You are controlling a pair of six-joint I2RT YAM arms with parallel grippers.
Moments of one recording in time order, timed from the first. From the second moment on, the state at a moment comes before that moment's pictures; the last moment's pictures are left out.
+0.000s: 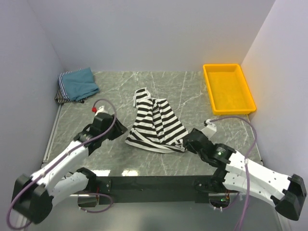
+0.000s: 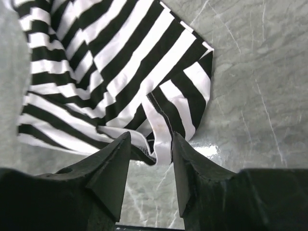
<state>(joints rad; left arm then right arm) -0.48 0.92 0.57 -0.35 -0.07 -0.92 0.89 0.76 0.51 -0.60 0.54 1.15</state>
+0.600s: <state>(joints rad) -0.53 1.45 0.77 -0.27 -0.09 -0.82 0.90 0.99 0.46 -0.49 0.44 1.09</state>
